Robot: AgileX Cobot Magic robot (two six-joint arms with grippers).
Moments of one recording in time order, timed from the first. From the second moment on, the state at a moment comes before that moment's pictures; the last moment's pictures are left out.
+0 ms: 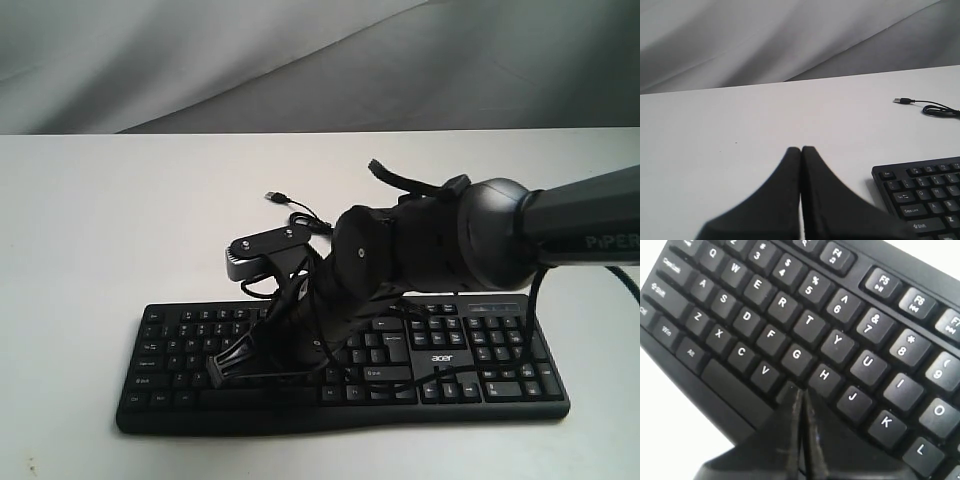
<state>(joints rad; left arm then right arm) 0.15 0.00 0.00 0.07 0.29 -0.12 0.80 1.97 -1.14 0.49 0.44 -0.19</state>
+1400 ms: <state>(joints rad) 0.15 0.00 0.00 0.07 0.29 -0.12 0.80 2.02 -1.22 0.56 0.40 -0.29</state>
